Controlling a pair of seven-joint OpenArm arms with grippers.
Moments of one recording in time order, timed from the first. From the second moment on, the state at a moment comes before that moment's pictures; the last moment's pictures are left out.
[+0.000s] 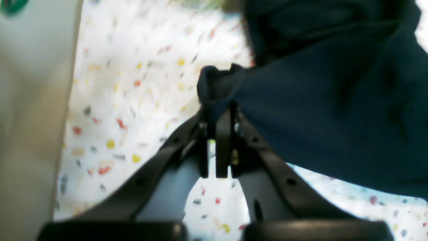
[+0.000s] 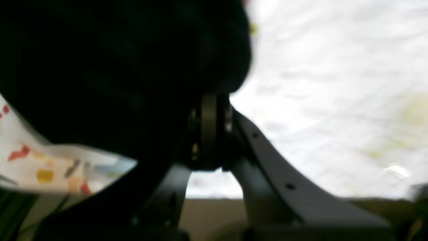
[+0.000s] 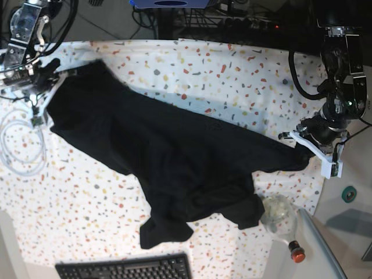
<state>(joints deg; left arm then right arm) 8.6 -21.4 -13.8 99.0 -27.6 -9.5 45.0 -14.6 0.5 25.0 100.9 -8.0 31.2 -57.5</state>
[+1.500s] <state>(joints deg) -12.3 -8.6 14.9 88.5 -8.5 -10.0 45.4 0.8 6.7 36.9 98.7 -7.9 31.4 -53.8</state>
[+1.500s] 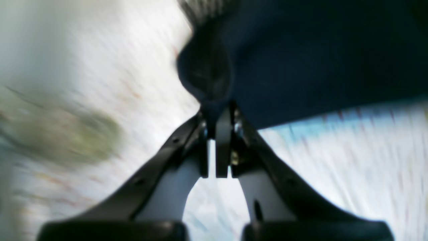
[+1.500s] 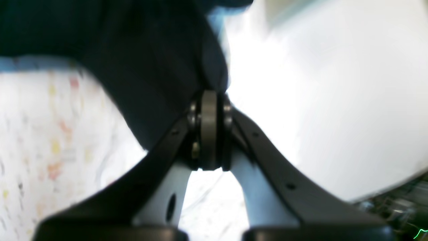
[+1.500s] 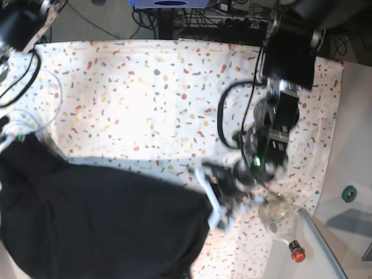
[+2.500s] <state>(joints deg) 4.4 -18.1 6.5 86.3 -9.1 -10.1 34.6 -14.0 -2.1 40.6 112.9 -7.2 34.0 -64.2</state>
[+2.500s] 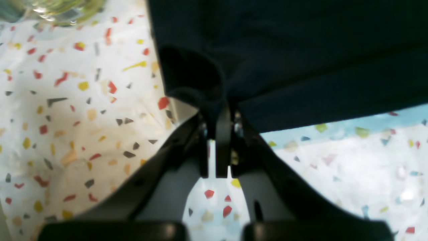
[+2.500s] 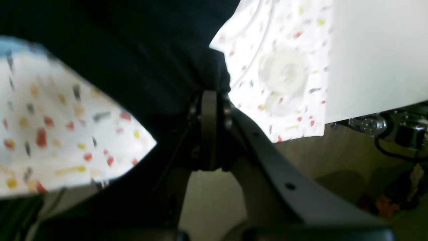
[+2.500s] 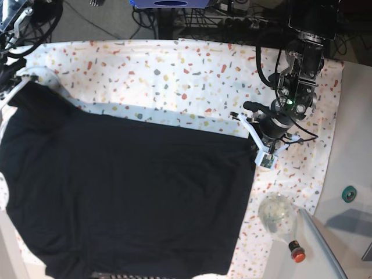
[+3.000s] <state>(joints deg) 9.7 -18.4 6.4 86.3 -8.5 -9.9 35.3 -15.3 -2.3 41.1 96.4 -7.4 35.2 -59.4</state>
